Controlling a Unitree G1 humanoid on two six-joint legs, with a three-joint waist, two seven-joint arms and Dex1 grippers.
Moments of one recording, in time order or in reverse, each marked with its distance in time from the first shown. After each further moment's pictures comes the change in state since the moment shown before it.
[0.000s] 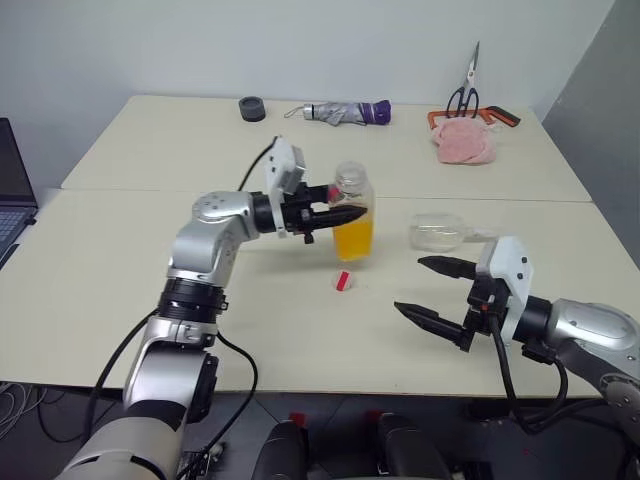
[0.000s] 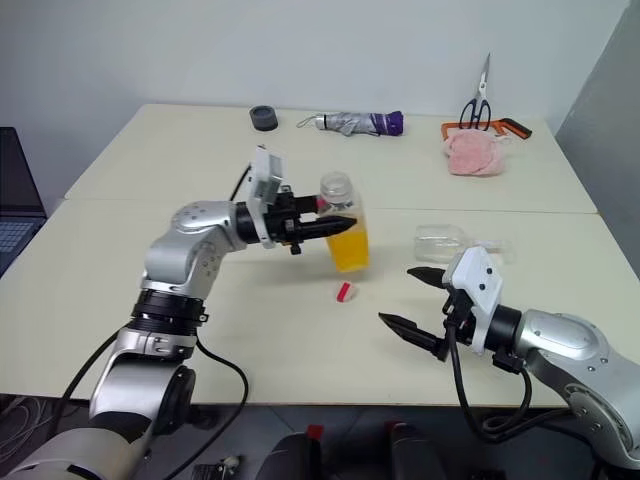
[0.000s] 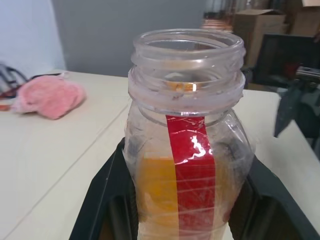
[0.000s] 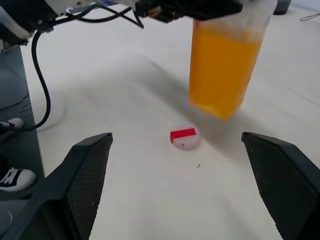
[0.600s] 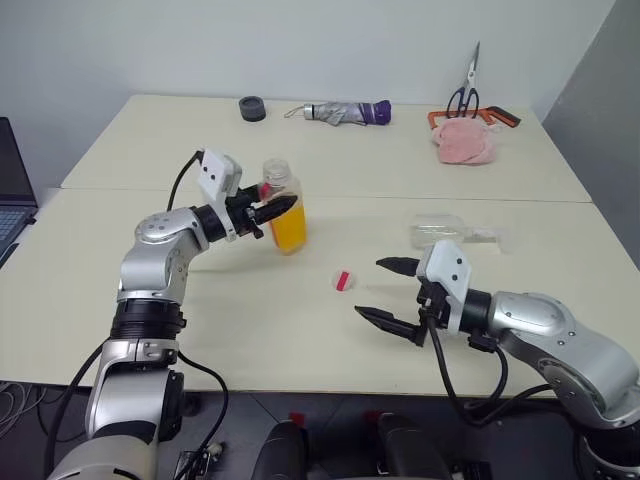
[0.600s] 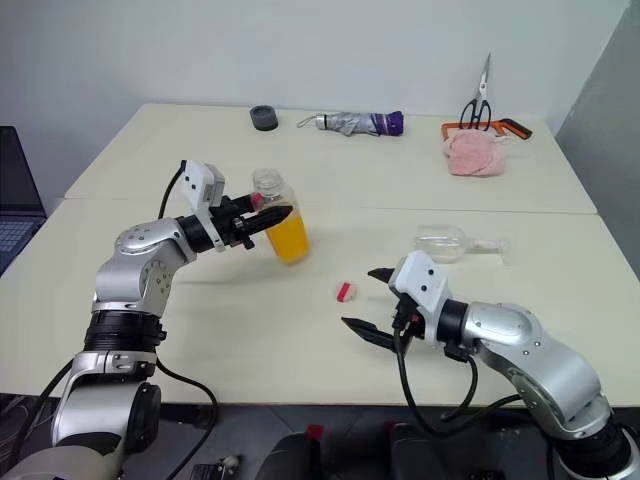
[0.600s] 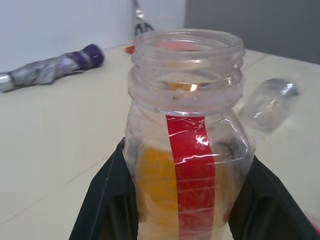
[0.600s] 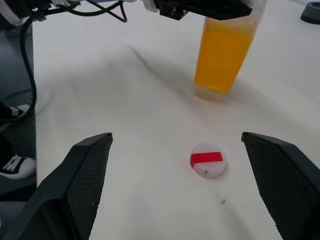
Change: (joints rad) left arm 0.144 0.082 0.134 0.074 0.065 -0.071 0.284; right arm -0.209 0.144 0.281 0.130 -0.220 -0.043 -0.017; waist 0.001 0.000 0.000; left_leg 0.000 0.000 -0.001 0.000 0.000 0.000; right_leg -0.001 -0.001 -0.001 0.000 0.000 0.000
